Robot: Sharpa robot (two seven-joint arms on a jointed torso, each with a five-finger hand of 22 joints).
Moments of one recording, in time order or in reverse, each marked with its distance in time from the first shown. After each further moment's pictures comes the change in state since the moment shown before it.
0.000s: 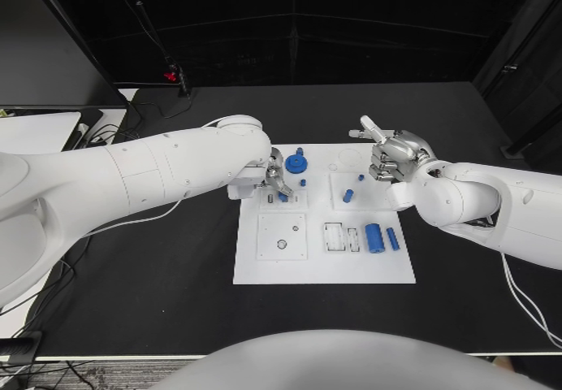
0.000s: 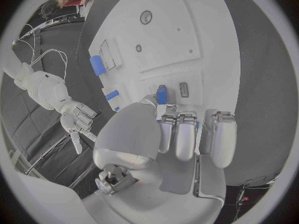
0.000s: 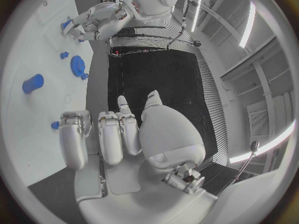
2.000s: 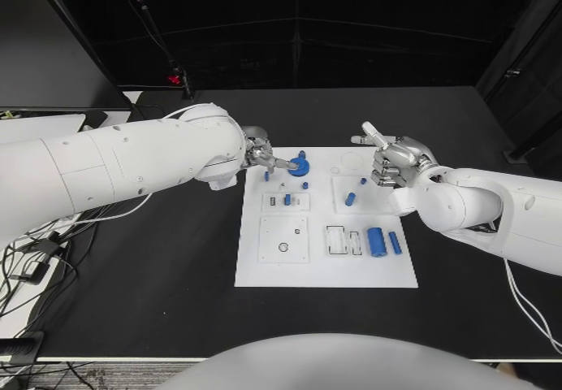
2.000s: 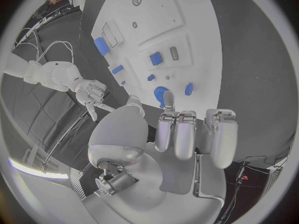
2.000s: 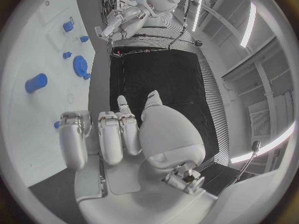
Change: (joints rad) left arm 0.067 -0.173 -0.006 0.154 -0.048 -0.213 0.123; left_hand -0.349 -0.071 -0.259 -0.004 -0.424 -0.070 0.017 0.071 0.136 -0.002 0.016 -0.011 -0.003 0.003 0.017 0.000 0.000 0.000 0.004 0.018 0.000 0.001; right arm -0.006 0.003 0.000 -0.007 0.000 0.004 -0.010; right_hand 0.000 0.000 0.000 0.000 0.000 0.003 0.003 0.004 0.000 0.000 0.000 0.000 0.000 0.000 0.000 0.000 0.000 0.000 0.000 0.000 0.000 0.000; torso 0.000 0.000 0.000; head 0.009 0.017
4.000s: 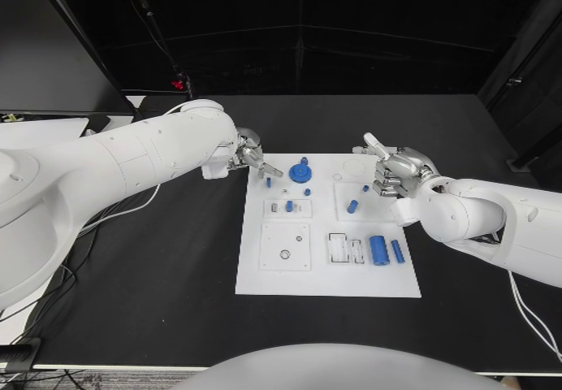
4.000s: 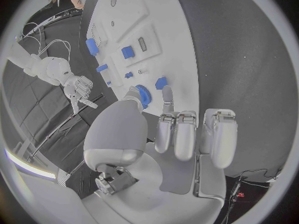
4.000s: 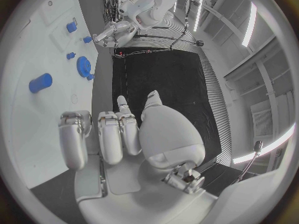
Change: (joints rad) left arm -0.043 0.176 0.000 -0.485 0.005 0.289 0.233; left_hand 0.097 -0.119 0.109 0.008 0.034 0.211 -0.029 -0.231 -0.067 0.002 -0.016 0.000 0.000 -0.003 -0.011 0.000 0.000 0.000 -0.004 -0.011 0.000 -0.001; right arm 0.000 0.007 0.000 -0.002 -0.003 0.012 -0.011; right_hand 0.004 0.004 0.000 0.000 0.000 -0.004 0.004 0.000 0.000 0.000 0.000 0.000 0.000 -0.004 0.004 0.000 0.000 0.000 0.000 0.000 0.000 0.000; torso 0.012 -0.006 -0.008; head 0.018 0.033
